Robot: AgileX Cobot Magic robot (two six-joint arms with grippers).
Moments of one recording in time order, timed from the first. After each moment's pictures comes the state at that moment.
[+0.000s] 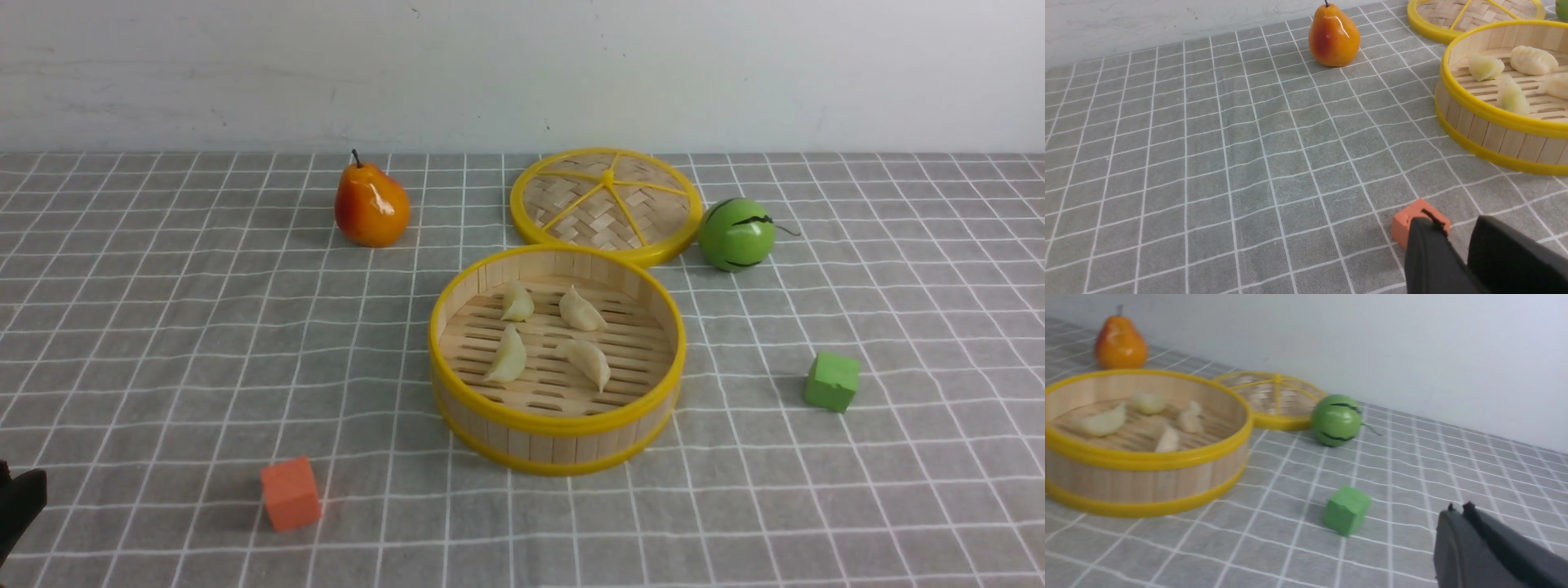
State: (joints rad) right arm 0.10 0.18 0.03 0.17 -0.11 -0.30; left arm -0.54 0.37 -0.34 0.70 0.50 -0.65
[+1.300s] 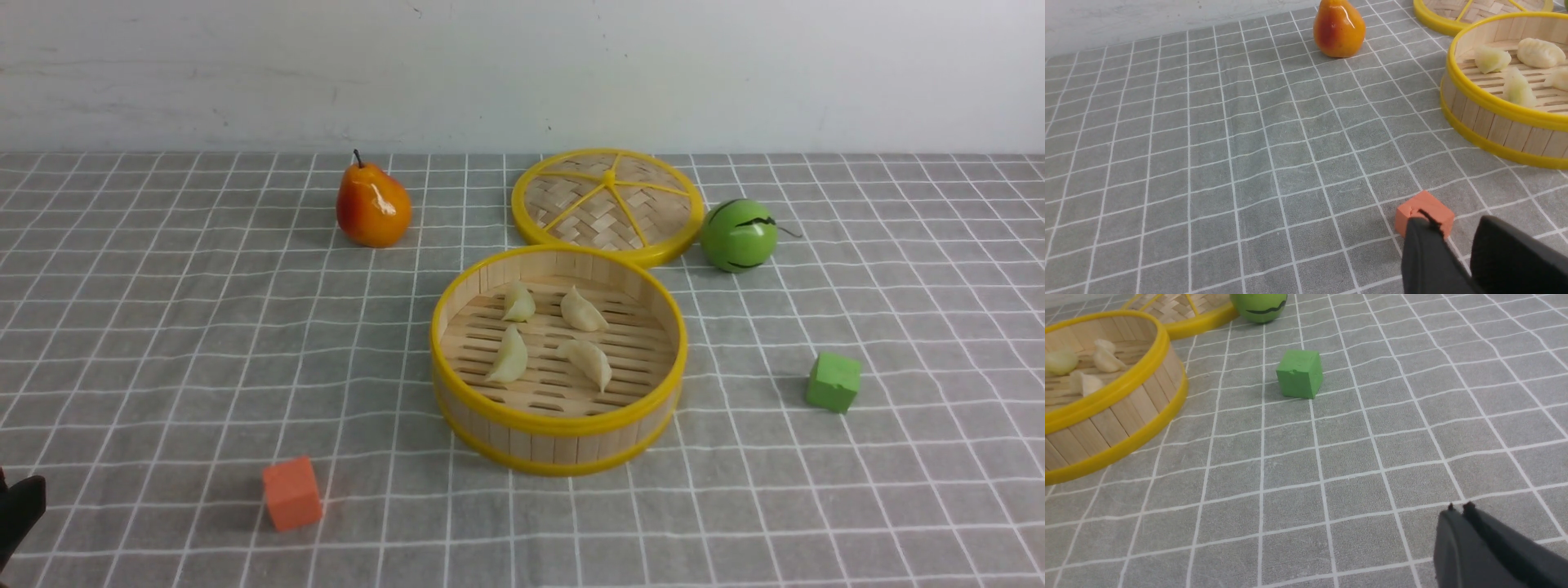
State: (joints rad) right arm 0.00 -0.01 0.02 0.00 0.39 0.22; left arm -0.54 0.37 -0.34 0.69 0.52 -0.65
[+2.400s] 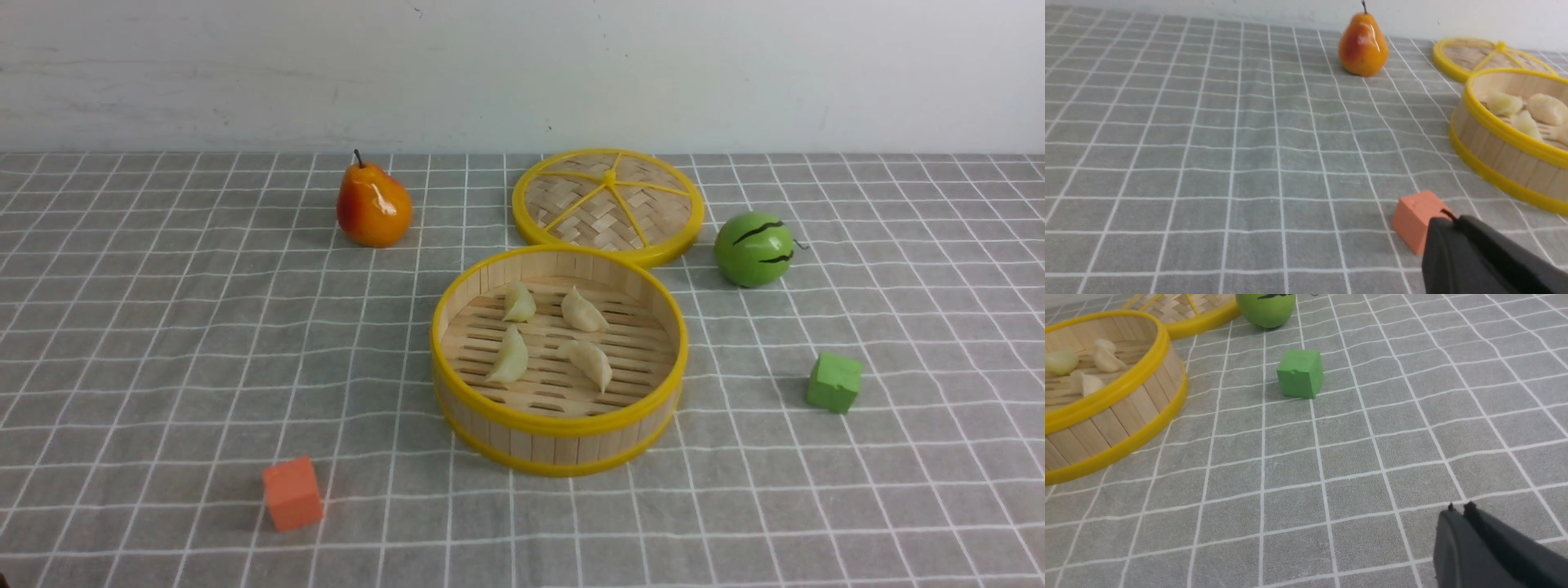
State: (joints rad) right arm 0.00 -0.01 0.02 0.00 0.39 0.22; left arm -0.12 -0.01 -0.03 0.09 0.28 -0.23
